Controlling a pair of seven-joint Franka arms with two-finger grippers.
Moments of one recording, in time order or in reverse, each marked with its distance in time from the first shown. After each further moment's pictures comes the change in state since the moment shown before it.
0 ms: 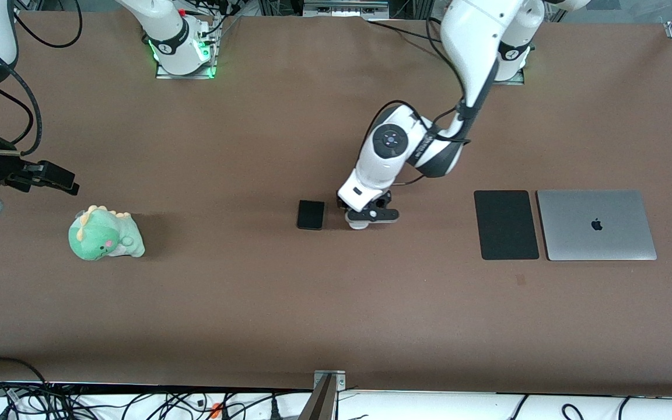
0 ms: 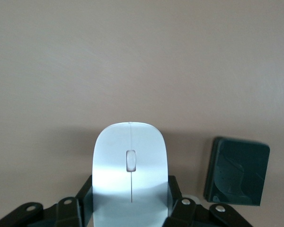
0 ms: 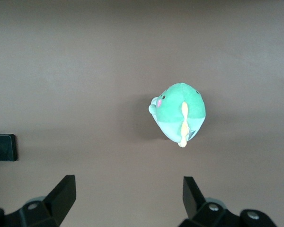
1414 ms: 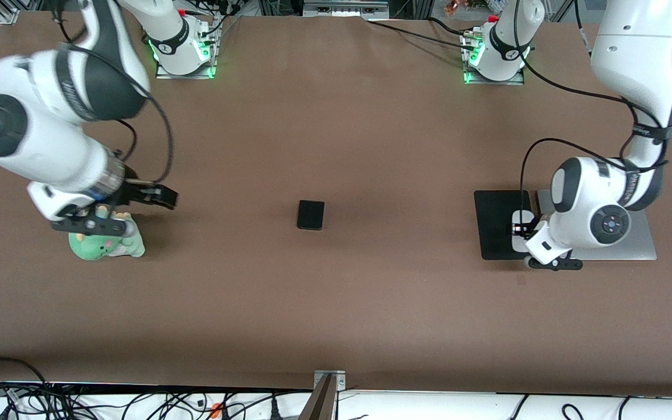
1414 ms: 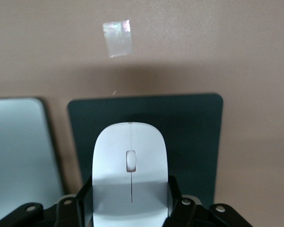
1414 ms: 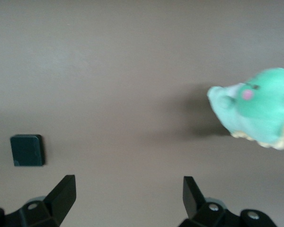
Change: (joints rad) left arm 0.606 -0.030 0.000 -0.135 0.145 -0.183 0.638; right arm 0.249 0.155 0.009 -0.014 0.018 0.116 0.266
